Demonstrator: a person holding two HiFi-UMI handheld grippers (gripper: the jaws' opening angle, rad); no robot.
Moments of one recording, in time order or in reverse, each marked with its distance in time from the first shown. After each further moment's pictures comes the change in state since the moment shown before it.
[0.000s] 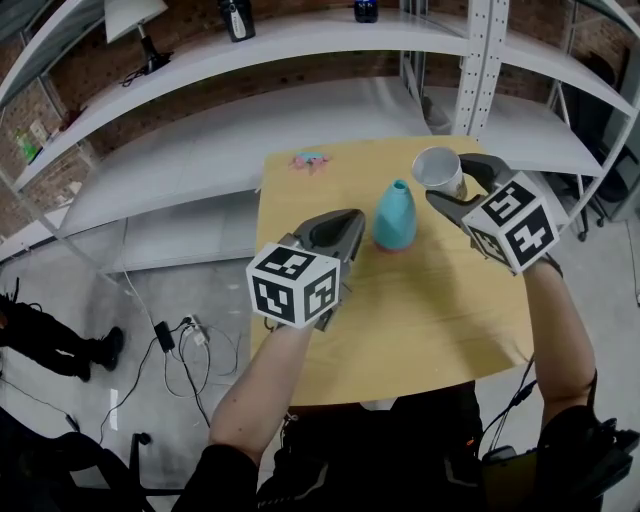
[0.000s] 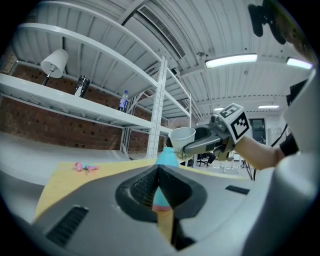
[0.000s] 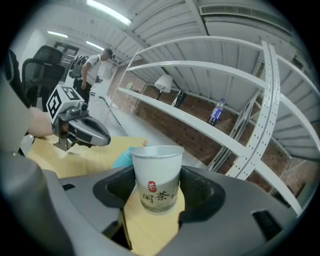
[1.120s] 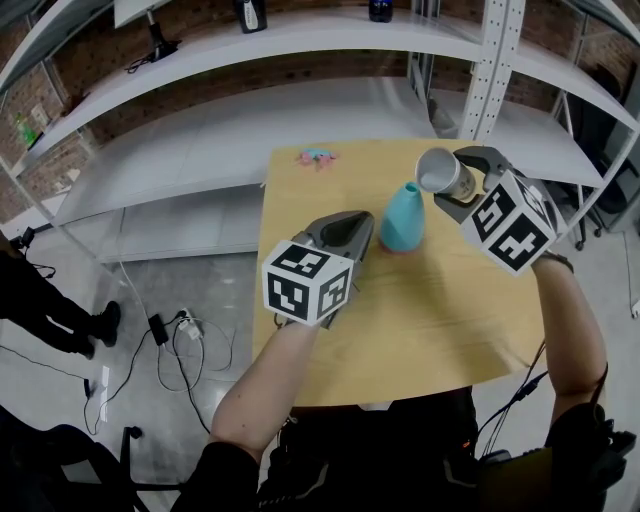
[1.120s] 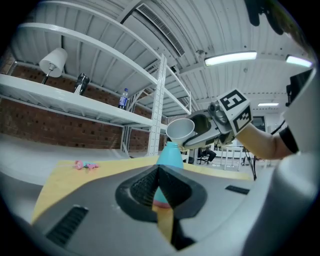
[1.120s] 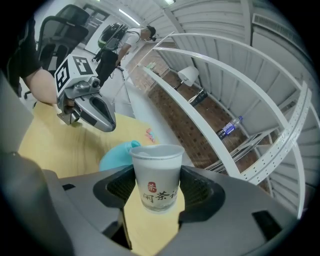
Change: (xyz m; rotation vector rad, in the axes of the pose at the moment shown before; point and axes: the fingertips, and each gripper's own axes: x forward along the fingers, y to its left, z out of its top) left arm 0.007 0.005 -0.012 0.008 0.012 -0.005; right arm 0.010 0.007 0.010 -0.346 0.163 -0.015
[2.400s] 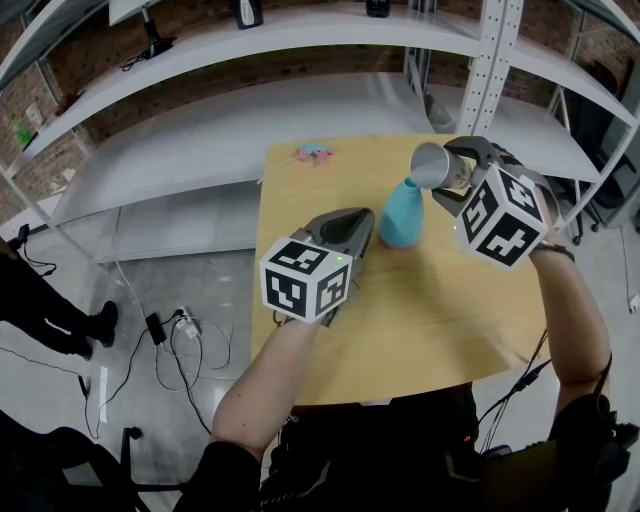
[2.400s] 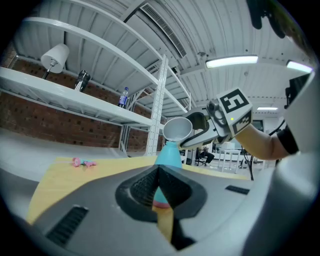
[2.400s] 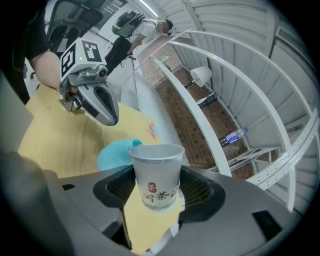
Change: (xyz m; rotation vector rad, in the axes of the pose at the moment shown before) left arm 0.000 0.000 -0.002 -0.022 -0.004 -0.022; right arm 0.006 0.000 0.007 -0.179 0.073 -0.021
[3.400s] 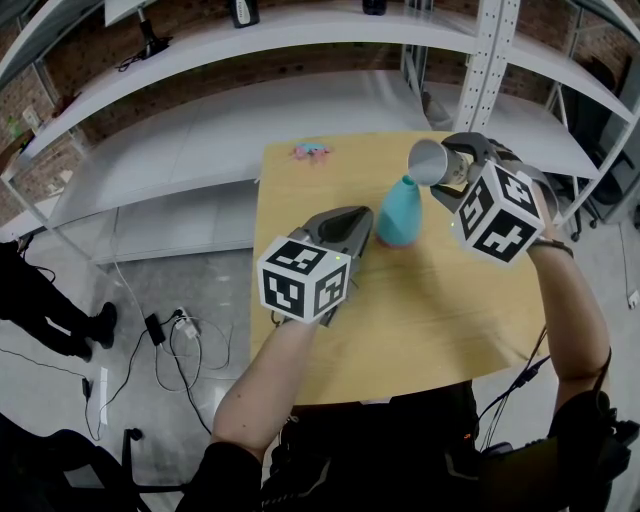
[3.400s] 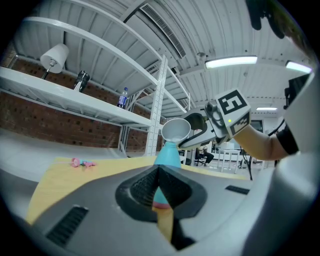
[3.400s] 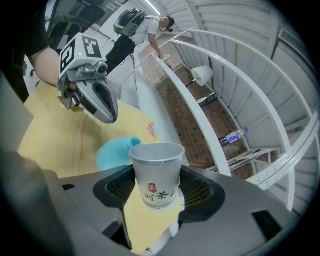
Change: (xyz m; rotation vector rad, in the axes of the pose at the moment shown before) left arm 0.000 -0.002 0.002 0.000 -0.003 -0.006; right arm 0.002 -0.002 -0.002 -0.017 0.016 -0.003
